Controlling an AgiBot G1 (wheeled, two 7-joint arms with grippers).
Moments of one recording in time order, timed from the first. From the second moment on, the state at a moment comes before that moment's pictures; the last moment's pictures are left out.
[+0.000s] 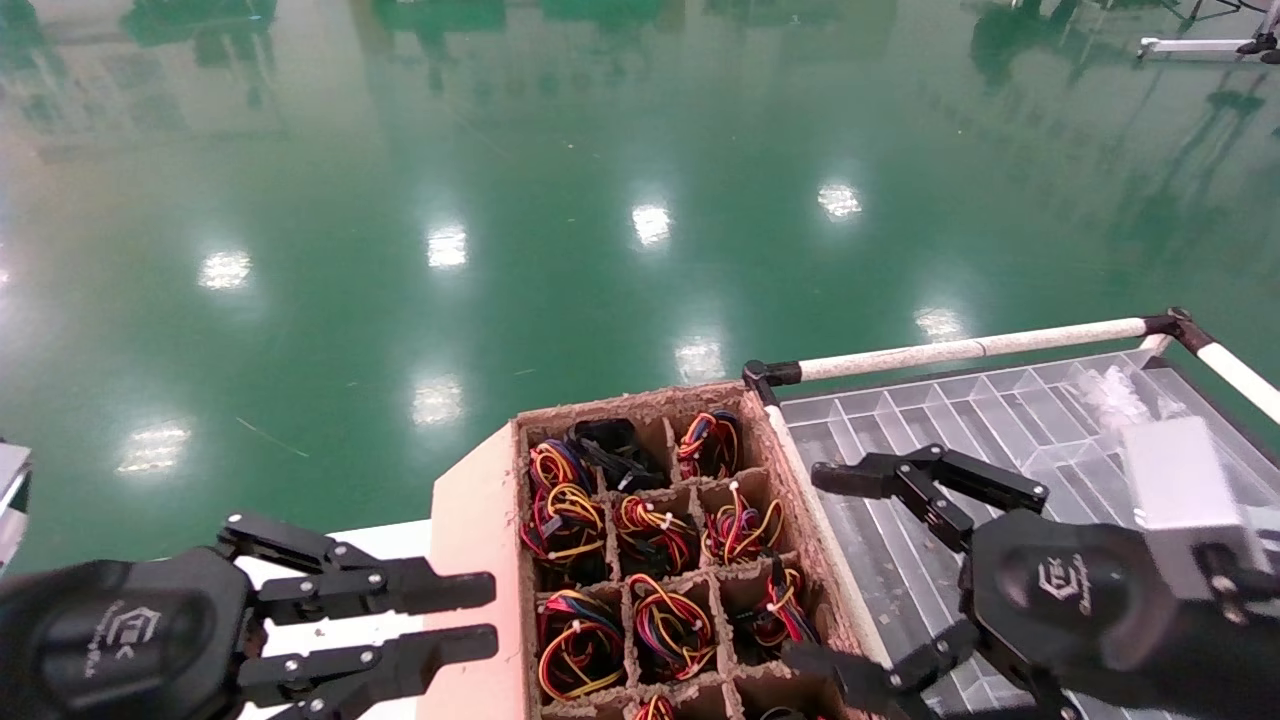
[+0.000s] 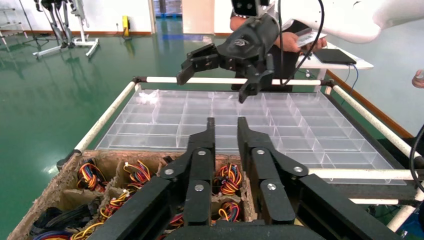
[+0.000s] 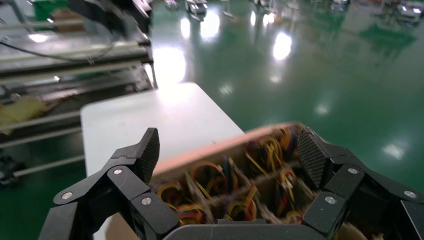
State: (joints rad) left arm -1.10 0.58 0.37 -1.27 0.67 1.46 -0.14; right arm 1.10 -0.60 -0.30 1.18 -0.86 -1.44 0.13
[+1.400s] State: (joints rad) left arm -1.10 0.58 0.37 -1.27 0.67 1.46 -0.14; right arm 1.34 -0.81 -0.56 0.89 -1.36 -1.34 0.15
